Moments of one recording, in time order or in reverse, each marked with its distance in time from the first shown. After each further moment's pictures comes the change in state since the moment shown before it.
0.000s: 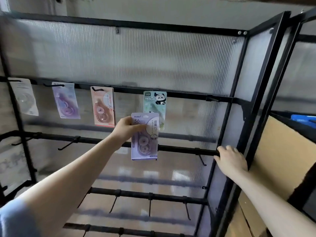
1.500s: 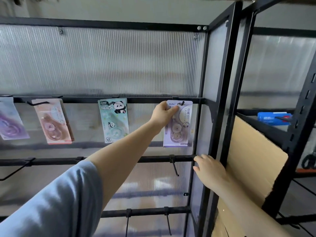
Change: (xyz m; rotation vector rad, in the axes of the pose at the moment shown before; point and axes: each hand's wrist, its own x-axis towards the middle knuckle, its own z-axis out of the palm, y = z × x) left_hand 0.095 0.076 0.204 -0.065 -0.167 0.119; right_hand 0.020 0.041 0.036 0.169 0.005 -0.170
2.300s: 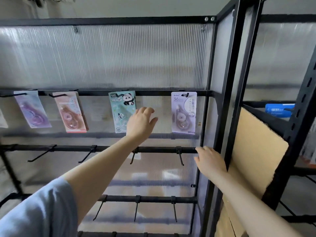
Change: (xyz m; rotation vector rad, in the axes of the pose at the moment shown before) left_hand -0.061 -0.044 -0.060 1.004 0.225 0.221; right_hand -0.004 -0.015 0.000 0.072 0.018 0.008
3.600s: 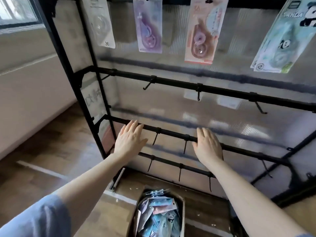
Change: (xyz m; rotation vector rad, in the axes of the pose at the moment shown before) left_hand -0.295 -0.392 -0.050 0.186 -0.394 -0.350; right_hand -0.059 -0.375 0.157 0.026 -0.280 -0.142
